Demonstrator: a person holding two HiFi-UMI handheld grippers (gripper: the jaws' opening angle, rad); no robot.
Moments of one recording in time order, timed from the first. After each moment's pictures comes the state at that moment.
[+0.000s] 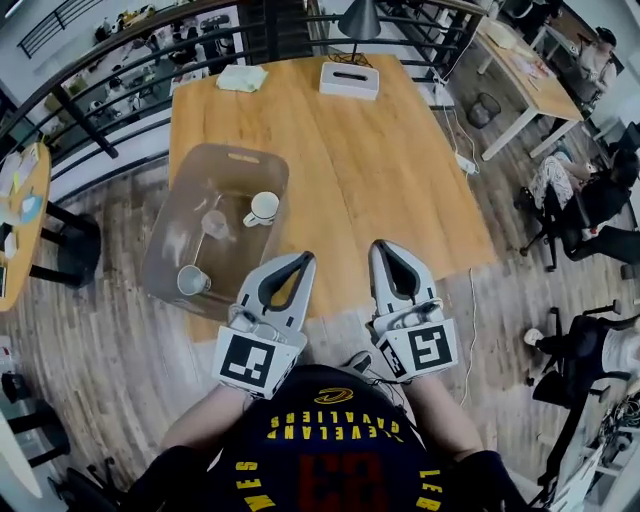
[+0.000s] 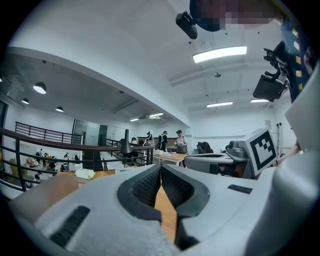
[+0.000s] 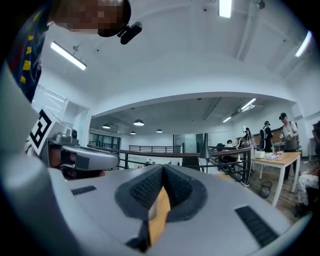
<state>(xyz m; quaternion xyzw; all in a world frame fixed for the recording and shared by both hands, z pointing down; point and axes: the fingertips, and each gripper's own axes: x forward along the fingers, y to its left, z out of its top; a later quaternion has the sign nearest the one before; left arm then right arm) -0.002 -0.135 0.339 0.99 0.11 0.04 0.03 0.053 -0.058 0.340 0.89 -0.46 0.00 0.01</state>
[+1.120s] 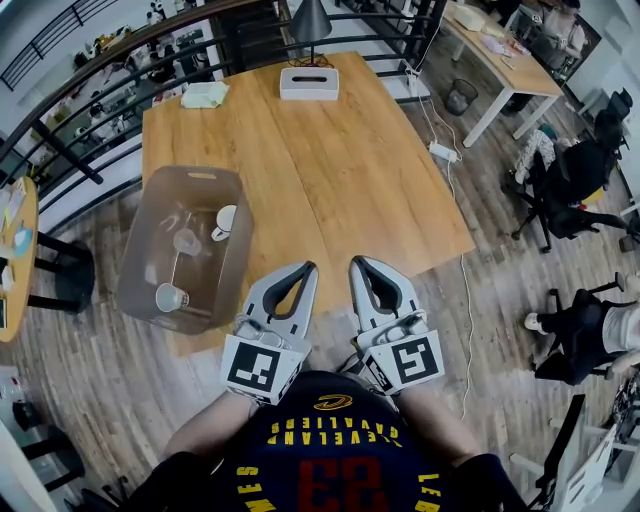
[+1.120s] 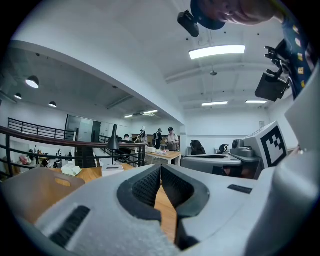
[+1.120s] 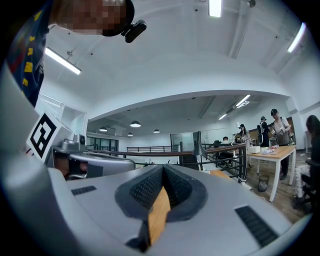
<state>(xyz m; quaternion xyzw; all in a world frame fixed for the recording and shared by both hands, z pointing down) 0.032 -0.055 0.354 0.99 0.15 0.06 0.01 0.058 0.003 0.347 0.89 -0.45 0.02 -0.01</state>
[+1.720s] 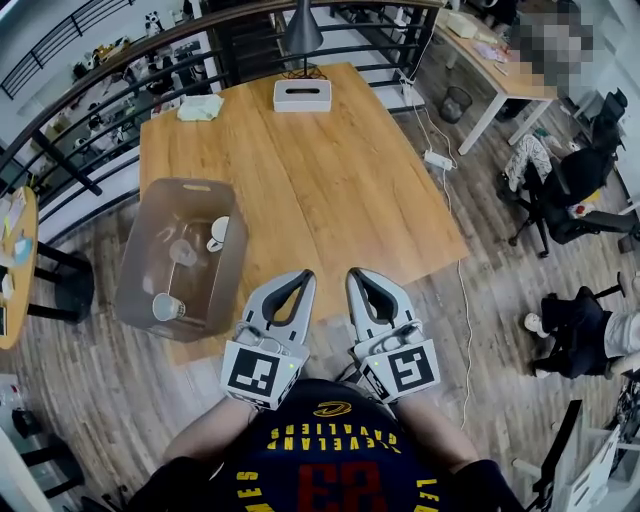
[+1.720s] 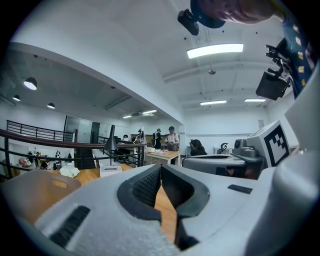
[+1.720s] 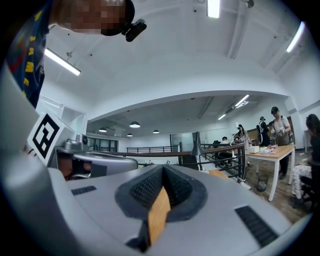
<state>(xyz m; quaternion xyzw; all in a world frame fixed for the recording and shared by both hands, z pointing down) 0.035 -0.045 0.357 0.99 0.15 0.06 0.00 0.056 0.015 0.349 0.89 -0.45 0.02 -0.02</state>
